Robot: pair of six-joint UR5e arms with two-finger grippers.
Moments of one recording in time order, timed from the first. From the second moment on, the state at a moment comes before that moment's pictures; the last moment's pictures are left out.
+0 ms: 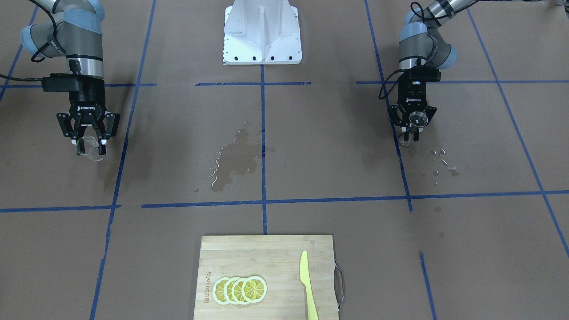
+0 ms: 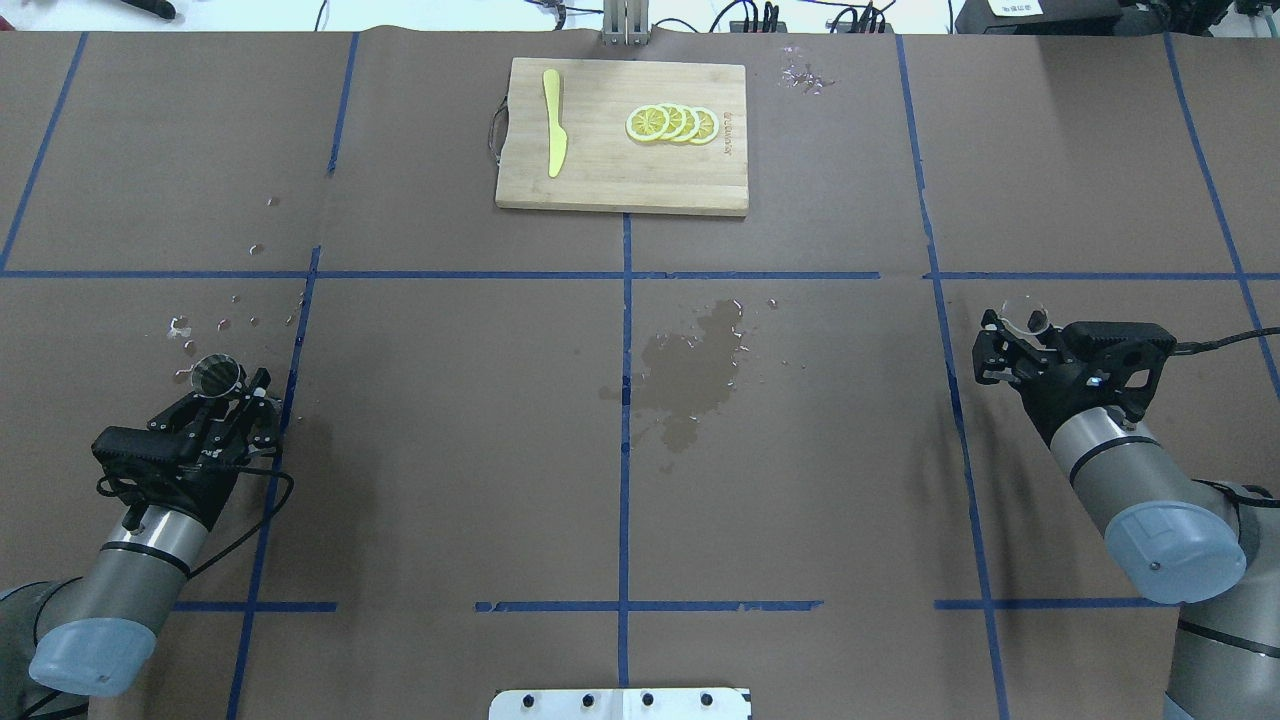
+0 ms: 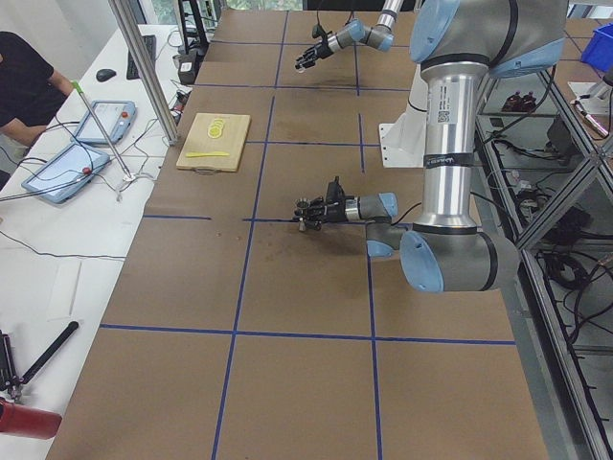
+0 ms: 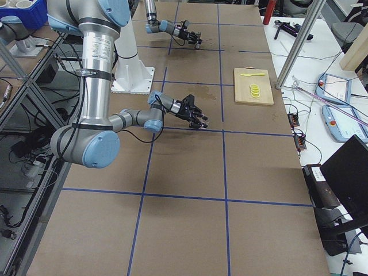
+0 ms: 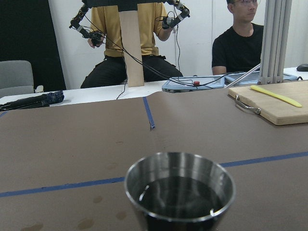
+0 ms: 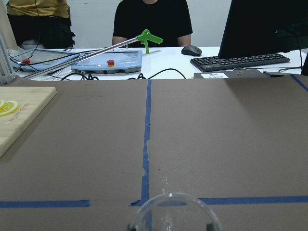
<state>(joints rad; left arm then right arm) -0.17 -1.54 -1.53 -2.85 -0.50 -1.05 0.37 -1.71 1.83 -0.69 0.82 1.27</state>
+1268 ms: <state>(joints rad) -0.18 -1.48 -1.63 -2.86 -0.68 -1.02 0.36 -1.71 1.79 -0.69 0.79 1.29</state>
